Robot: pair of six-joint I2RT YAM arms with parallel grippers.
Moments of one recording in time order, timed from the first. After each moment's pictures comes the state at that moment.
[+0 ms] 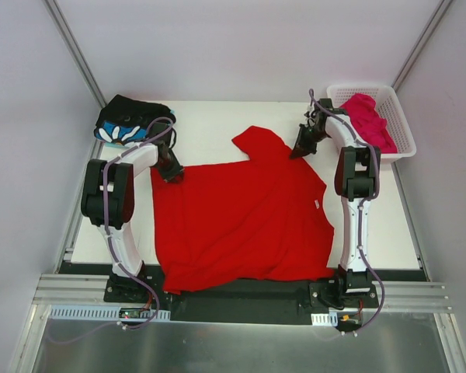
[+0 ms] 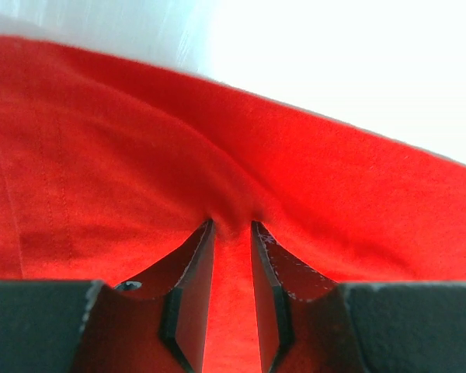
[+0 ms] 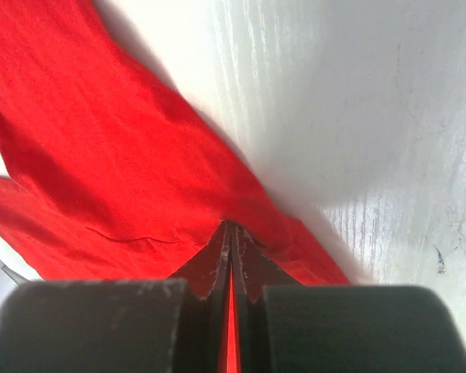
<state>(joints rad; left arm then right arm) -0.14 1.89 1.25 -0.57 0.06 -0.67 0.09 2.48 2.15 -0.97 -0.44 0.32</state>
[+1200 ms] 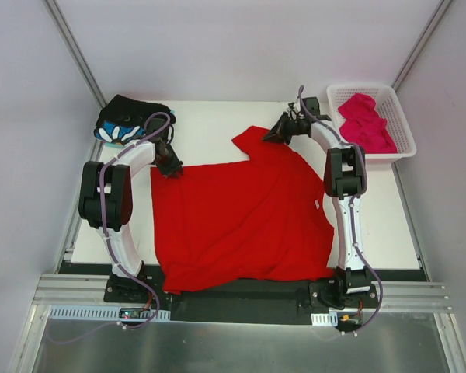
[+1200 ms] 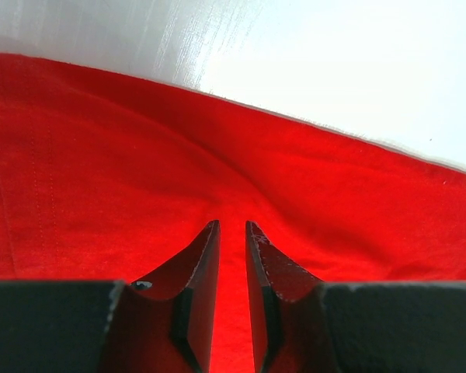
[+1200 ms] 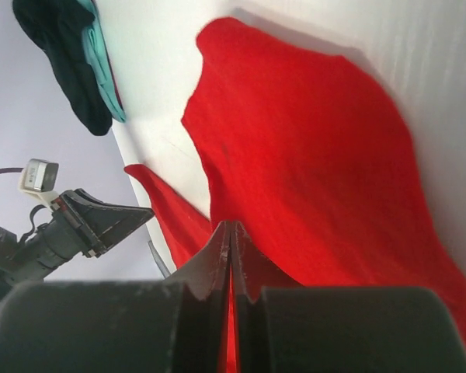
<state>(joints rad) -0.13 1.87 1.29 -0.58 0.10 -0.67 0.16 2.60 2.22 -0.49 -0.83 0.72</state>
